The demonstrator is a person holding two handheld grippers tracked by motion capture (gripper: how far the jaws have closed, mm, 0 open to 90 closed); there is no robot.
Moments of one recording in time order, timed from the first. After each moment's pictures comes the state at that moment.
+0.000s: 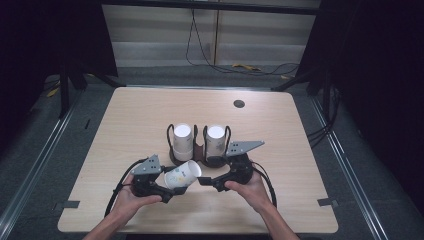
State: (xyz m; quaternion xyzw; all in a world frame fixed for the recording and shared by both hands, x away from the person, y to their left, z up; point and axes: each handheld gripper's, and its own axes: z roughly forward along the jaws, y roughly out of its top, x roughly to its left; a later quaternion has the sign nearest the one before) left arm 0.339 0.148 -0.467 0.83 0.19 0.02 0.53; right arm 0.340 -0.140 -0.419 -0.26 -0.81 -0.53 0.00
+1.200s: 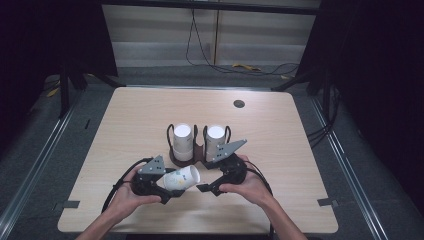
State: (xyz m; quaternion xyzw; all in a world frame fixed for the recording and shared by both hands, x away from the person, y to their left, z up) left arm 0.341 0.142 -0.464 0.88 0.16 0.02 0.45; right arm 0.346 -0.123 -0.422 -0.20 -0.89 -0.42 0.00
